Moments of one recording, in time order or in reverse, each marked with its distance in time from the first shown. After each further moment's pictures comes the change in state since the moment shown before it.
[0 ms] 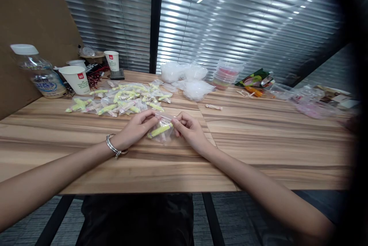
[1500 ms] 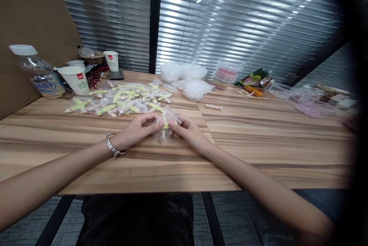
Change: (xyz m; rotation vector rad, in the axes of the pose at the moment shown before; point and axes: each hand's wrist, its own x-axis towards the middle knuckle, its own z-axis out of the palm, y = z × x) left_hand -0.002 0.006 -0.001 -0.030 -0.134 0.072; right_hand 0.003 0.003 0.001 0.086 -0.072 0.084
